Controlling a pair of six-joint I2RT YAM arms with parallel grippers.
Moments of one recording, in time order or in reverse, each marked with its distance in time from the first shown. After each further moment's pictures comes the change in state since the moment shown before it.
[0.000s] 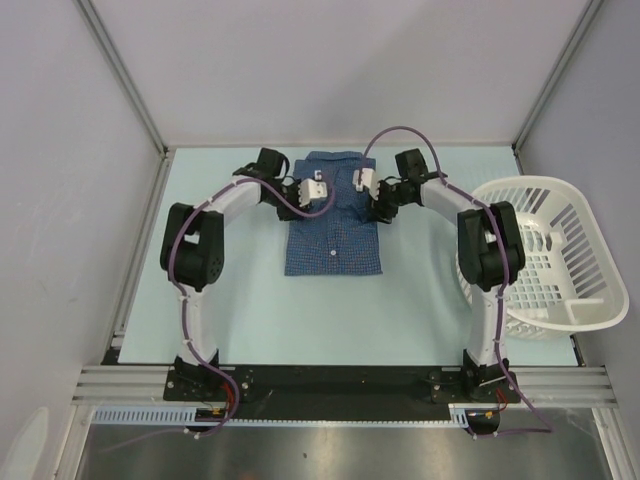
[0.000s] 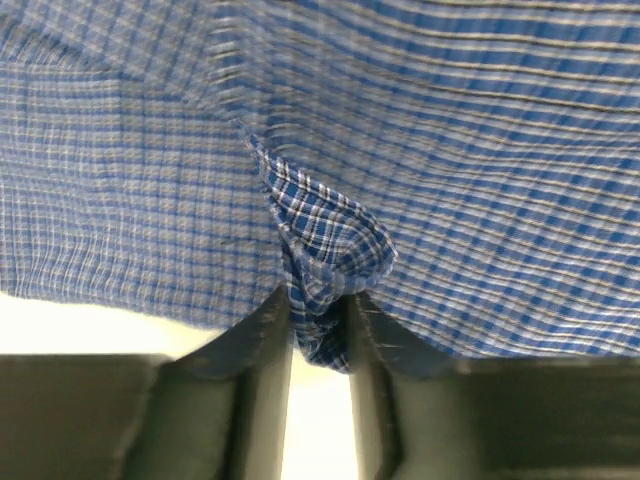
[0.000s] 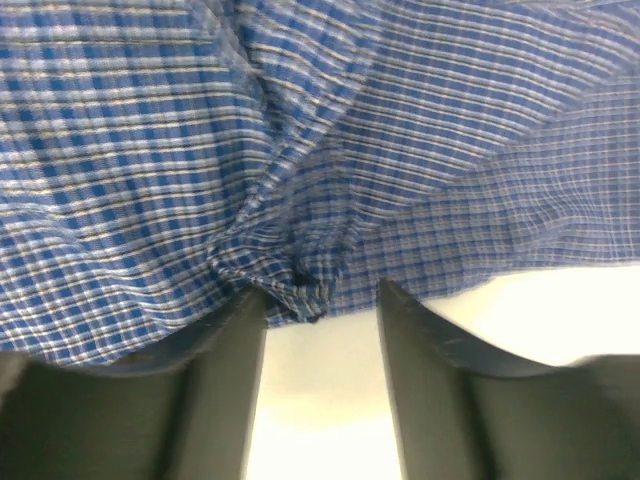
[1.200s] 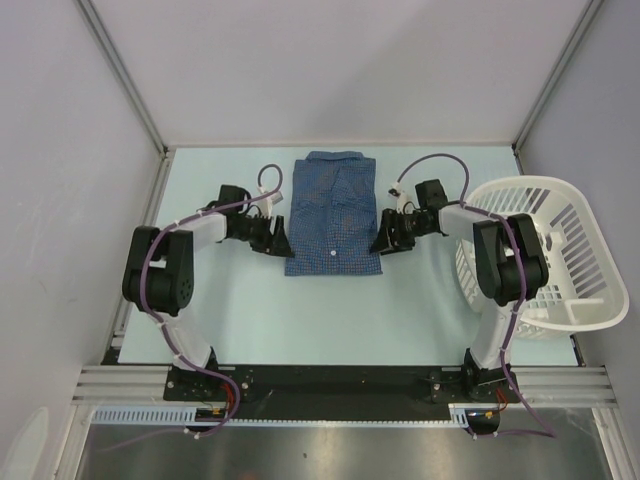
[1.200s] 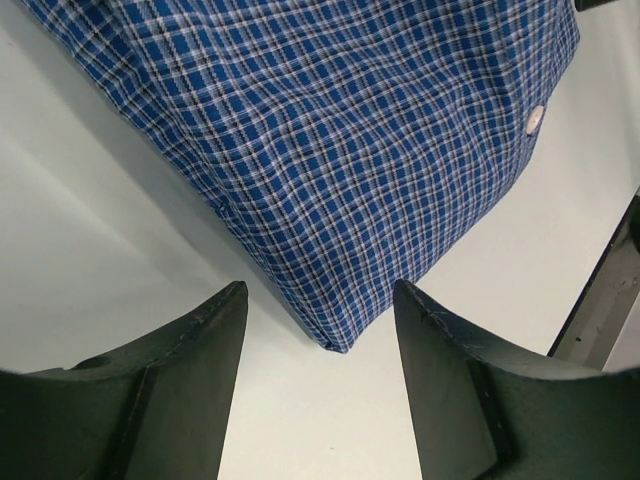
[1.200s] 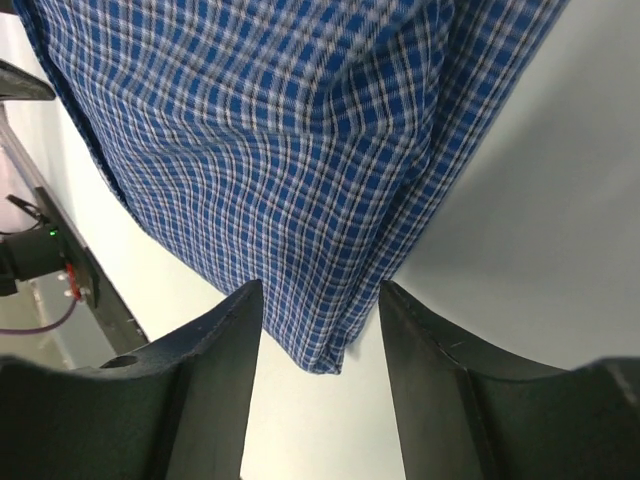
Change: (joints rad) left arm 0.162 -0.291 -0.543 0.223 0.209 -0.978; right arm -0.068 -0.171 -0.377 0.085 -0.110 1.154
